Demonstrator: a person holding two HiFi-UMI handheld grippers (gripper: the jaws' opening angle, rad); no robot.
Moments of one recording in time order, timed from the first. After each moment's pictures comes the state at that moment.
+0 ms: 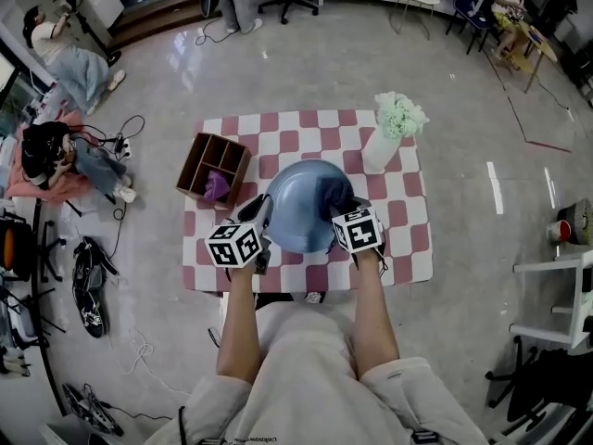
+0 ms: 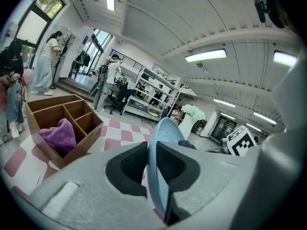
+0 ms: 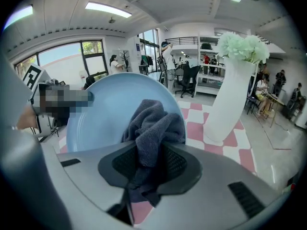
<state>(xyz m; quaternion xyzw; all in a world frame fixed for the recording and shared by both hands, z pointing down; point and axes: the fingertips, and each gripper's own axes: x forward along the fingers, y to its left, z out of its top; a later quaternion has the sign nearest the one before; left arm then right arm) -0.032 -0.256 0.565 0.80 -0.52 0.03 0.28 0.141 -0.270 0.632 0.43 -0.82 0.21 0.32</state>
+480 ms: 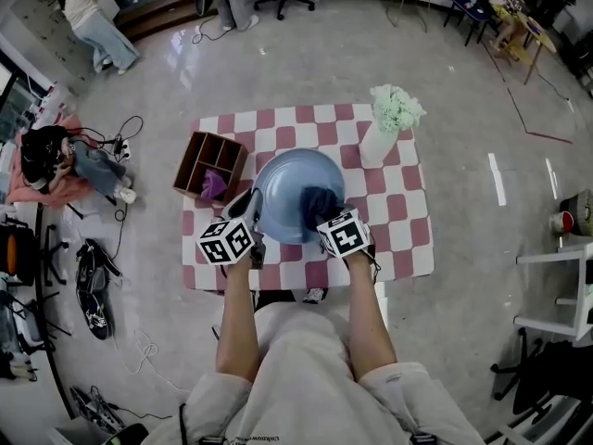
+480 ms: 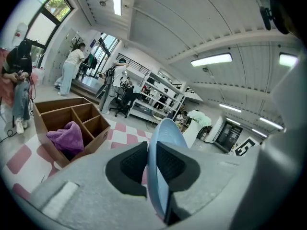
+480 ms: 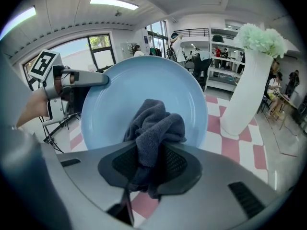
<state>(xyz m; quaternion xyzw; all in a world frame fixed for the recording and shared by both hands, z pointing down) -0.051 -0.263 0.562 0.78 -0.55 0.01 0.29 0.108 -0.236 0.653 0.37 -0.83 0.22 0.35</state>
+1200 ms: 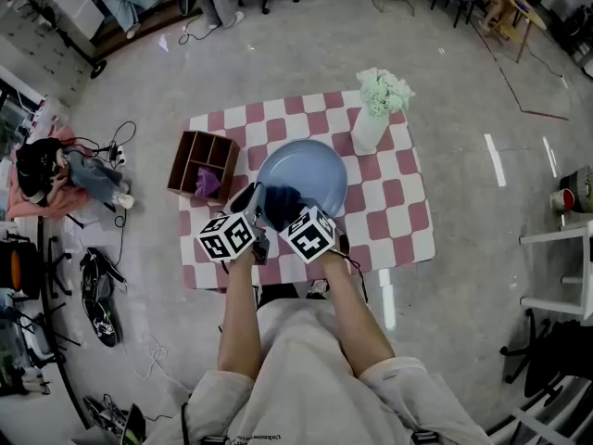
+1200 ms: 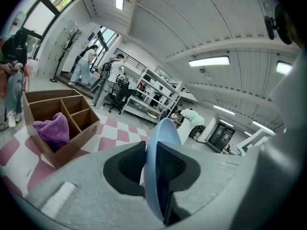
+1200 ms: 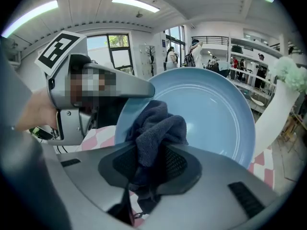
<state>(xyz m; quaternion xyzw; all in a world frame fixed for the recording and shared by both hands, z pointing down) -0.025 -0.262 0.563 0.80 -0.52 0.00 0.31 0.027 -0.208 0.623 0.30 -0.87 0.16 0.36</state>
